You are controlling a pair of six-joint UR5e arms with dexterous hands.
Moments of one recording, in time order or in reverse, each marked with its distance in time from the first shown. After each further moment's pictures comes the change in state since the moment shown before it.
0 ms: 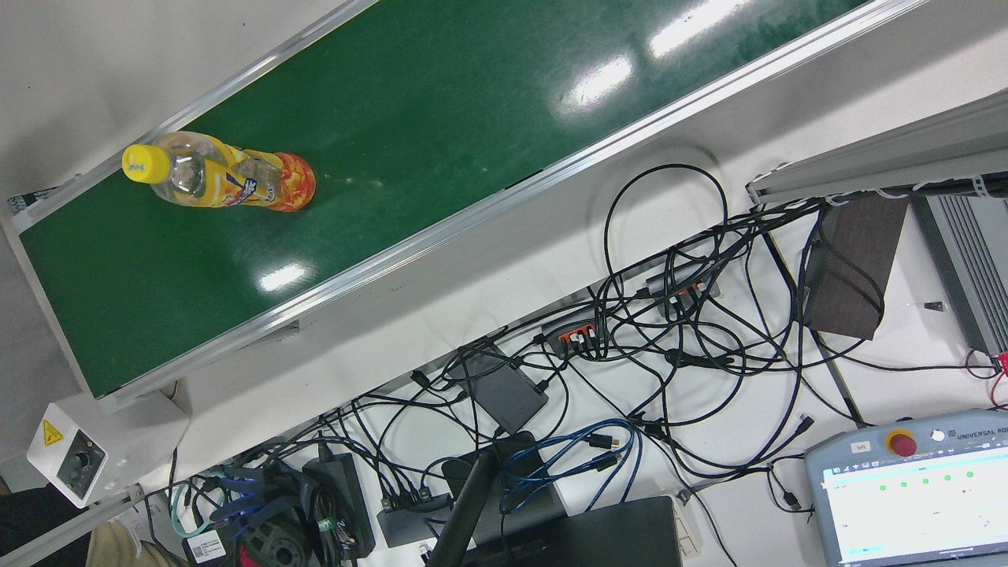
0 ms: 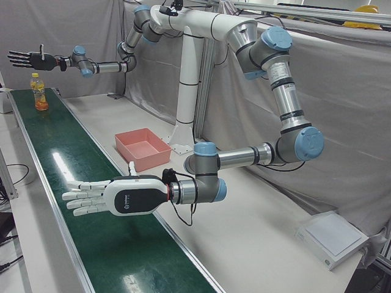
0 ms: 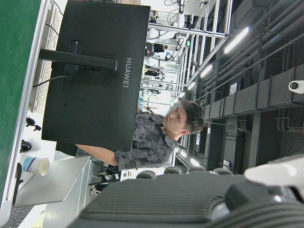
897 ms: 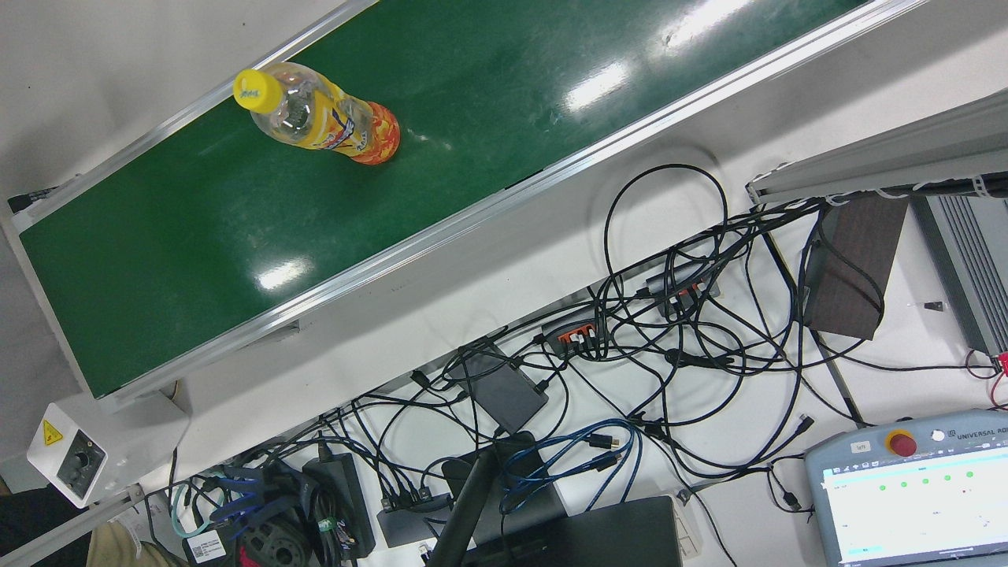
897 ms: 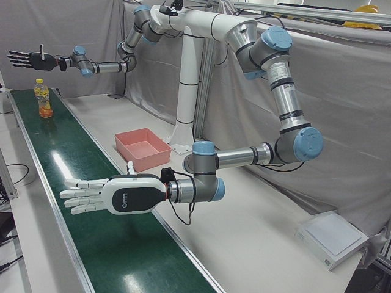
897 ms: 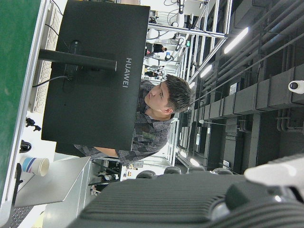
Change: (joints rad) left arm 0.000 -0.011 0.001 0.004 0.000 0.000; right arm 0.000 0.000 0.001 0.000 0.000 0.000
